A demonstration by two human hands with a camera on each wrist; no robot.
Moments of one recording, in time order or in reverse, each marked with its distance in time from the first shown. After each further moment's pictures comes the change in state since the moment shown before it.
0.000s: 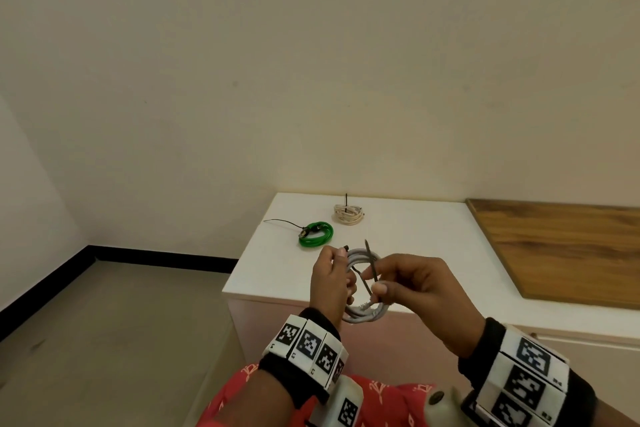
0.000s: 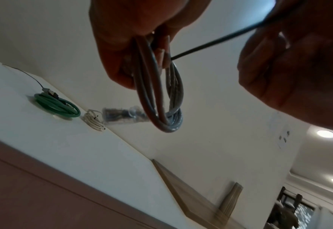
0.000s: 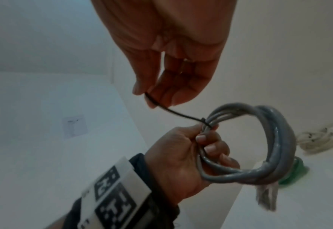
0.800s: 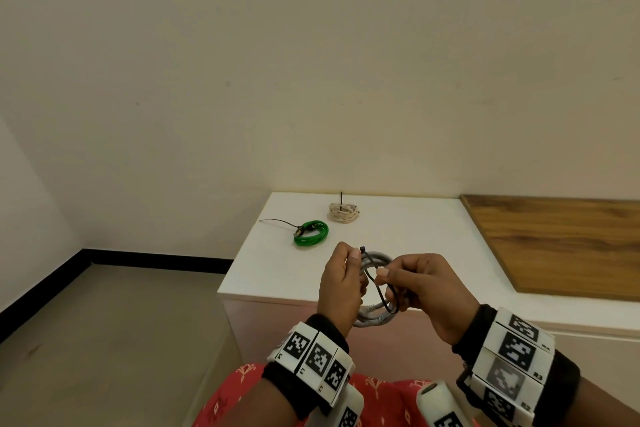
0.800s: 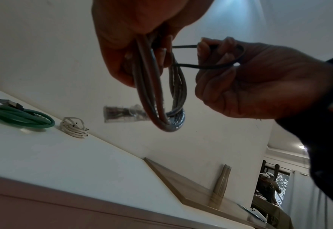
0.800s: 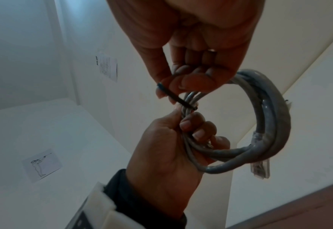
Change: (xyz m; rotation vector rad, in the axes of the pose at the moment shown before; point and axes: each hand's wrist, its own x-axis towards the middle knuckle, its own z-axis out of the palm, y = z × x) left_hand -0.014 0.005 0.014 0.183 -0.105 0.139; right_hand 0.003 0.007 -0.008 0.112 0.187 0.410
